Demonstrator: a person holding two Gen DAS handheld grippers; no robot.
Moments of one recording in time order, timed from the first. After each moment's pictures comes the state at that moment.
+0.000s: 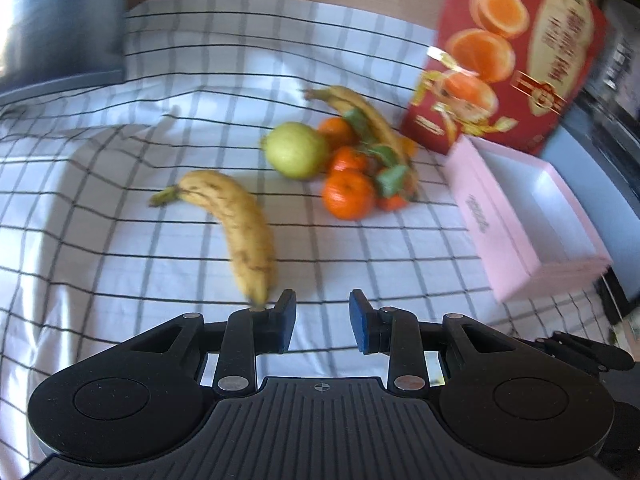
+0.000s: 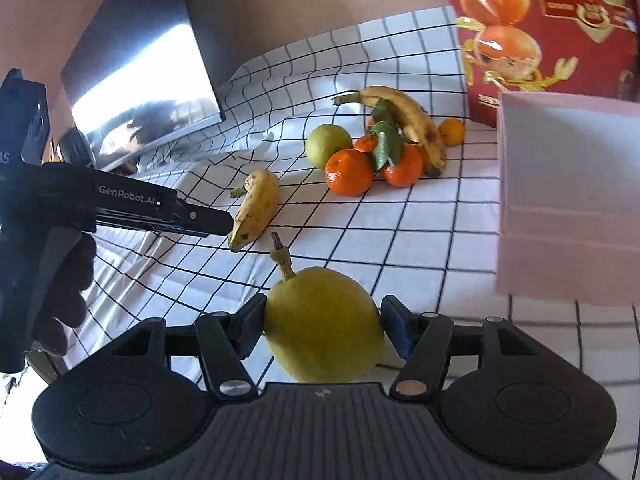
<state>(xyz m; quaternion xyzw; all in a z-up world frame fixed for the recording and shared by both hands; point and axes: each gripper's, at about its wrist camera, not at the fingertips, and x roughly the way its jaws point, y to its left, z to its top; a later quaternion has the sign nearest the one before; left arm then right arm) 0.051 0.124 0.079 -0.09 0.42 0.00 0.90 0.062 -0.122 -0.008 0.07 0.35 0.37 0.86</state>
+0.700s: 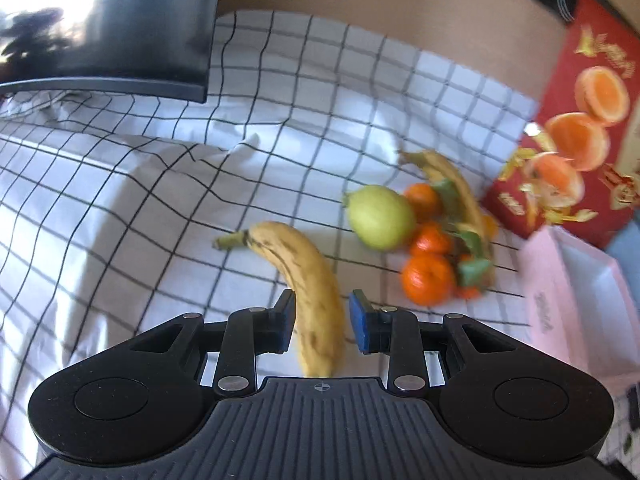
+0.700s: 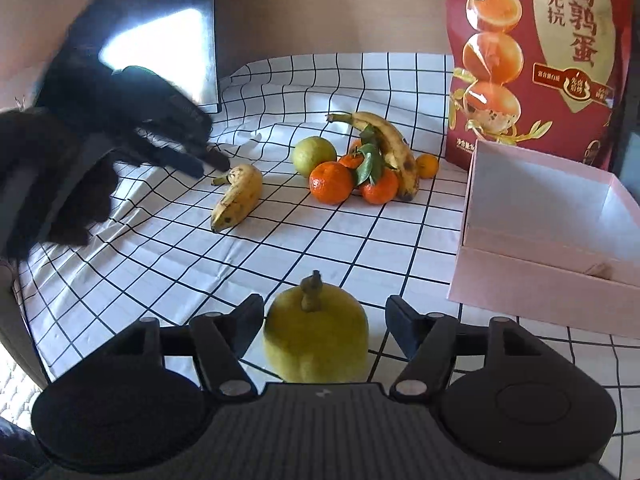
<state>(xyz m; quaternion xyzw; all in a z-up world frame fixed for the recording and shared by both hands) 0.098 0.171 0.082 -0.15 0.40 0.13 0.89 0.017 -0.121 0.001 -0.04 0.29 0.33 0.90</state>
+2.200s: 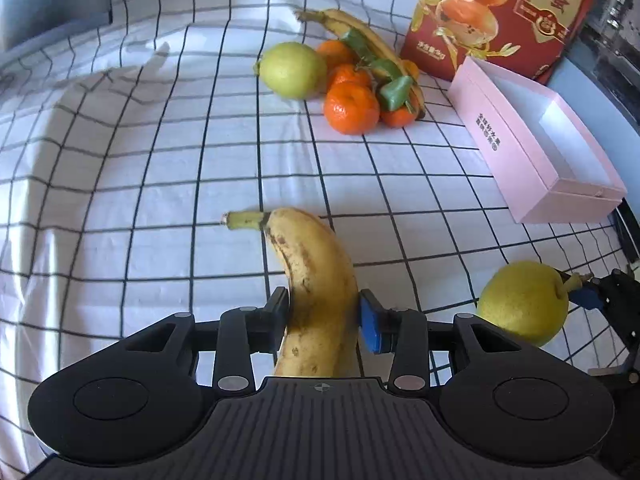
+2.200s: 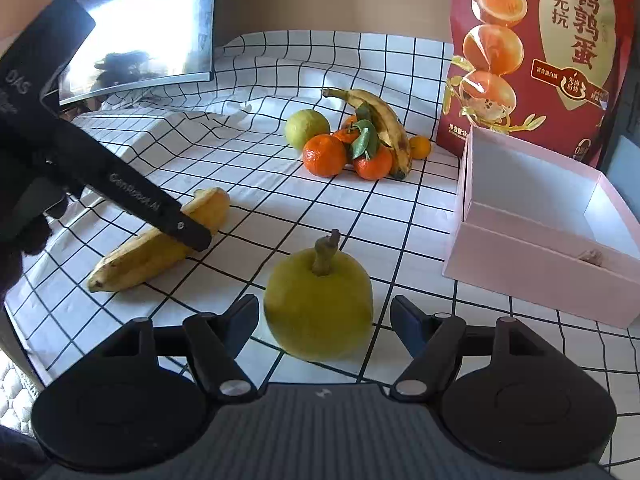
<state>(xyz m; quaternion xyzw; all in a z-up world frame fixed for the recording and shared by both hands) 0.044 0.114 0.042 -0.07 0.50 0.00 0.86 0.013 -0.108 -0.010 -0.09 0.31 0.29 0.90</state>
